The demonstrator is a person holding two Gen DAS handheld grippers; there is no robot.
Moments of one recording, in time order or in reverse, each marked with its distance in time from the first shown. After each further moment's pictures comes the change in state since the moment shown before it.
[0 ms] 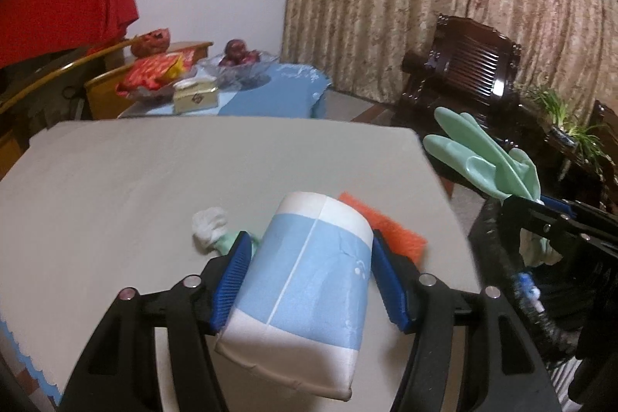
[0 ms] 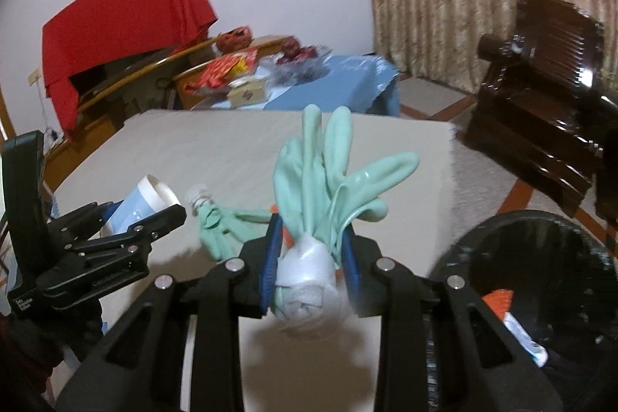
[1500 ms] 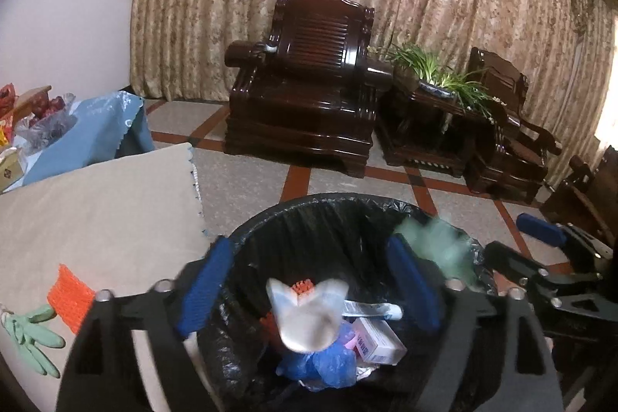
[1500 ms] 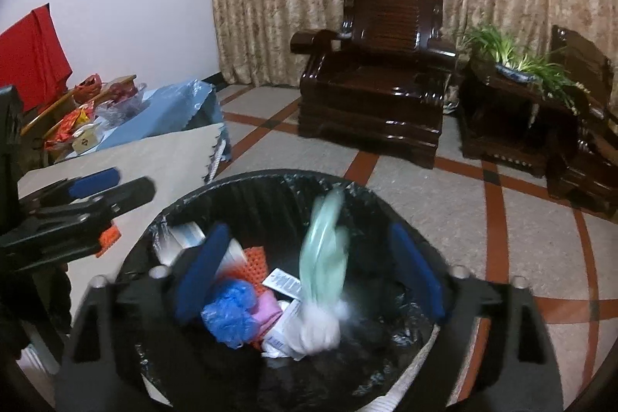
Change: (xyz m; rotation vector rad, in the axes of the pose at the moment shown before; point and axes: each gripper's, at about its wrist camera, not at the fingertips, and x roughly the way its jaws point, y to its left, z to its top) left arm 0.049 -0.278 0.026 0.252 0.023 -0.443; right arm -0.135 -0.209 -0.086 0.245 -0.065 -0.473
